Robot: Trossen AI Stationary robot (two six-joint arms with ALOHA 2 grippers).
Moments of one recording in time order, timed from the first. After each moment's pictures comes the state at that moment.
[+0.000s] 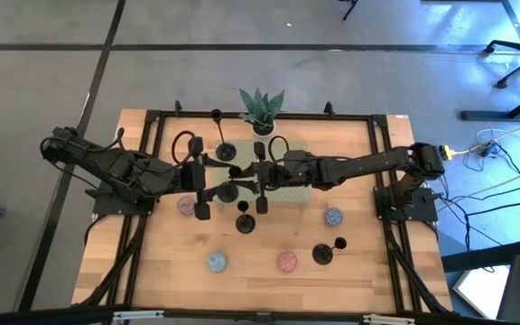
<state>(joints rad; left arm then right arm) -0.38 1.15 1.27 -0.43 -0.65 0.15 0.08 1.74 1.26 0.41 0.01 -0.11</state>
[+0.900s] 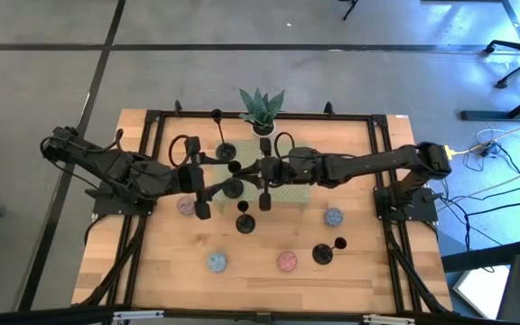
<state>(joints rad) -0.41 1.15 1.27 -0.41 -0.73 0.23 0.08 1.68 1.25 0.34 0.06 -0.12</state>
